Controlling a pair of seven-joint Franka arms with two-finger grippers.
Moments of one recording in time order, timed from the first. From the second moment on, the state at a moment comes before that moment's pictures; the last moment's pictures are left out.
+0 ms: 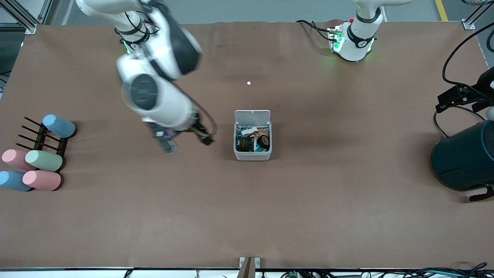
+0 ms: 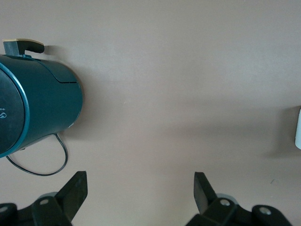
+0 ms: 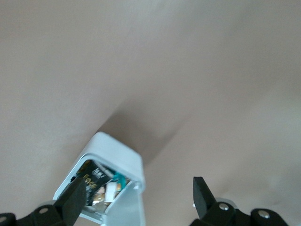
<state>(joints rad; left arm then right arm) 0.00 0.04 0.01 -1.53 0.02 1.57 0.02 0.46 0.39 -0.06 -1.32 0.23 1.57 1.27</state>
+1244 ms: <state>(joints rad) -0.01 0.04 0.00 -1.53 0.02 1.57 0.02 0.00 -0.02 -0.04 -1.47 0.01 1.23 0.07</state>
